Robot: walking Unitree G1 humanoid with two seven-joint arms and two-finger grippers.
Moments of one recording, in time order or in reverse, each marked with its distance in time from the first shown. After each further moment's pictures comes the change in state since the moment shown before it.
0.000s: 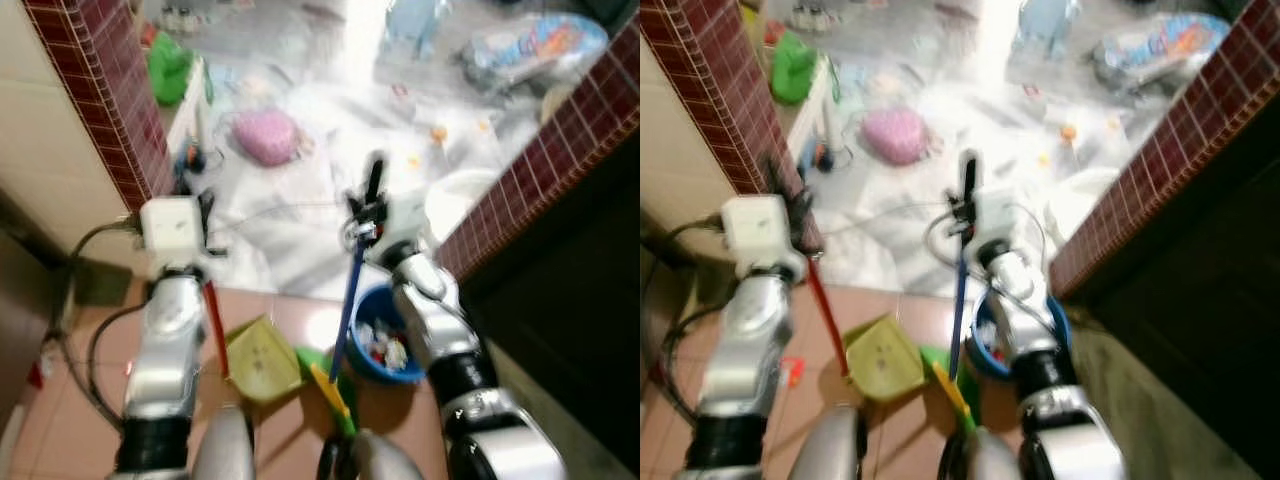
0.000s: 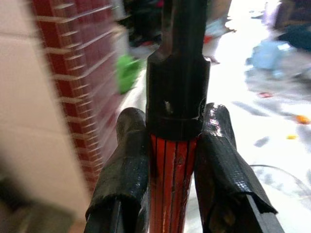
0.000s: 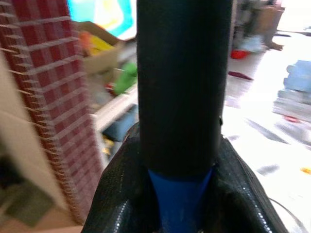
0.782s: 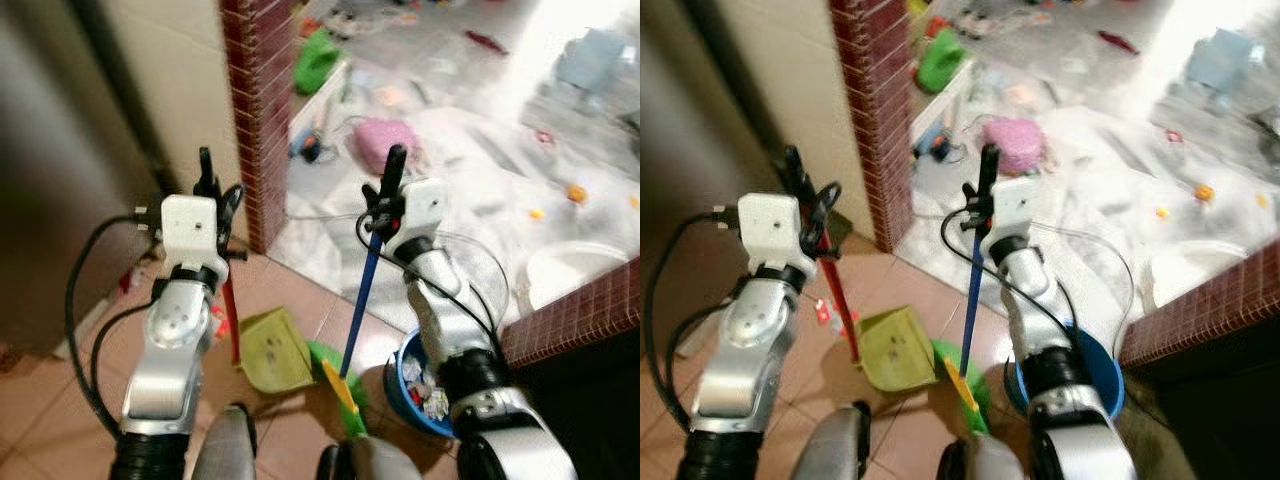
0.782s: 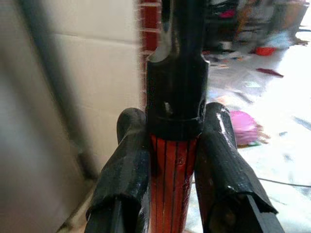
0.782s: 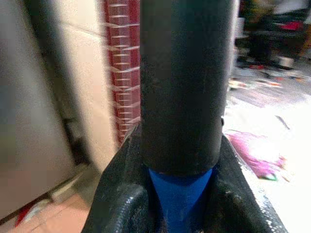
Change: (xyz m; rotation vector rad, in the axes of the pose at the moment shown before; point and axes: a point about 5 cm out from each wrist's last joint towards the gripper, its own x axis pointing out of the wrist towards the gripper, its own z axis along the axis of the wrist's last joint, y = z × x) left arm -0.014 -0.008 0.013 0.049 -0.044 -0.141; right arm -0.001 -0.009 0.003 -0.032 -0.007 -0.059
